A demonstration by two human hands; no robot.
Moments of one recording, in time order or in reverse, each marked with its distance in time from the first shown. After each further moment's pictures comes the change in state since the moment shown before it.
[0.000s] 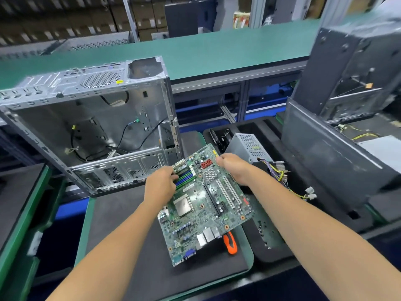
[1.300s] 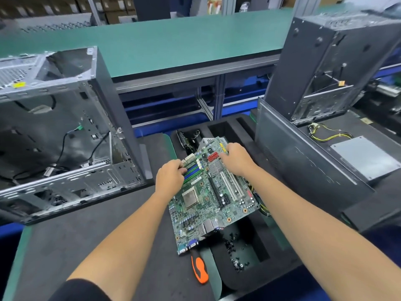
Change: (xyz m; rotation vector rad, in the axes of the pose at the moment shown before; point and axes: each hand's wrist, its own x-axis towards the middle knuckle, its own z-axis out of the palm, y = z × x) left_hand 0.093 0.101 0.106 -0.211 -0.100 -0.032; right_hand 0.046 0.035 -0.113 -0.475 0.331 -0.152
